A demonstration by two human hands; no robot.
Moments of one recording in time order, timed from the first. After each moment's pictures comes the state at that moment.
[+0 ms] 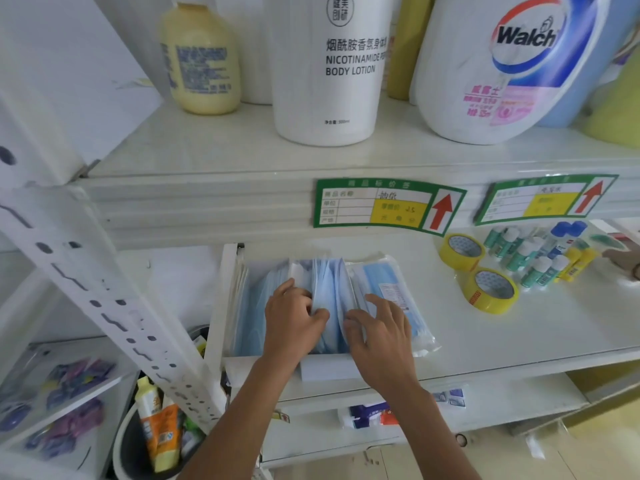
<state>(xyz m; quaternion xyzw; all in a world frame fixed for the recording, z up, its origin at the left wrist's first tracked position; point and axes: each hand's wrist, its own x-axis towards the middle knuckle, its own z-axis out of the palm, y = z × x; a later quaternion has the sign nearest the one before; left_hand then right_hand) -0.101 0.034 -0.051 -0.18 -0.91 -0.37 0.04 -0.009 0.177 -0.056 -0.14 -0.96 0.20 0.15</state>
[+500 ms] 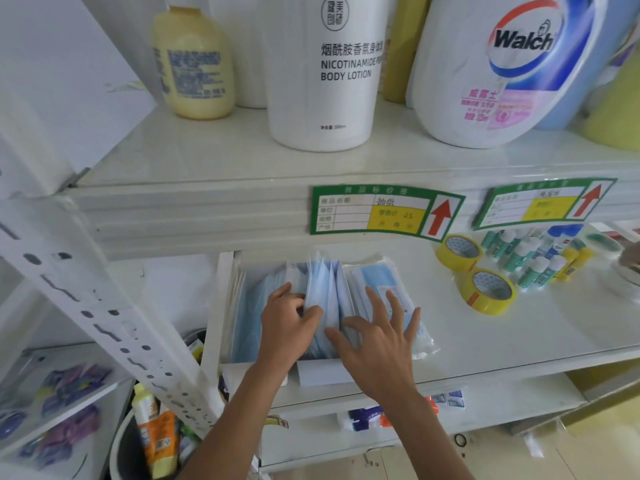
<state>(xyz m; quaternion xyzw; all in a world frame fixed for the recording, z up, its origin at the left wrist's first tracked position) -0.098 0.030 -0.044 -0.15 -0.87 -0.46 0.03 -0.006 0.169 -0.048 -0.16 -0.97 0.14 0.14</state>
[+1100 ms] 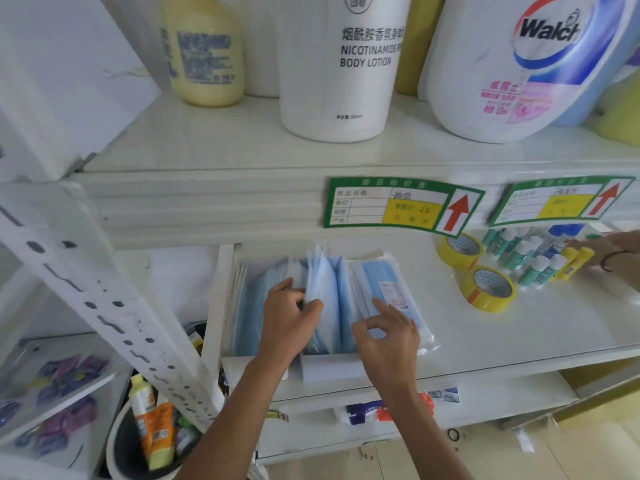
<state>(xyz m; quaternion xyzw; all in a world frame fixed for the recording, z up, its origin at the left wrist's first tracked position) -0.098 0.028 -0.041 -0.12 -0.86 -0.50 0.00 -0.005 0.169 -0.052 -0.24 -0.85 0.41 0.22</state>
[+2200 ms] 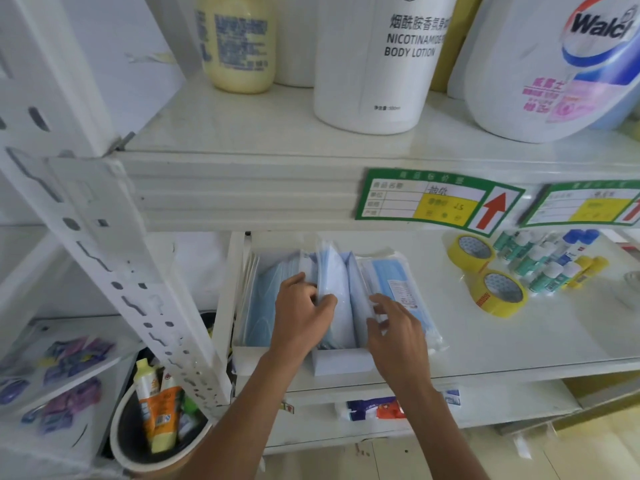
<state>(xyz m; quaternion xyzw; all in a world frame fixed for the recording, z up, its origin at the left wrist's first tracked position) -0.096 0.031 -0.050 -0.13 -0.85 -0.50 0.05 -0.010 0.177 -0.051 -0.19 -0.92 0.30 0.17</state>
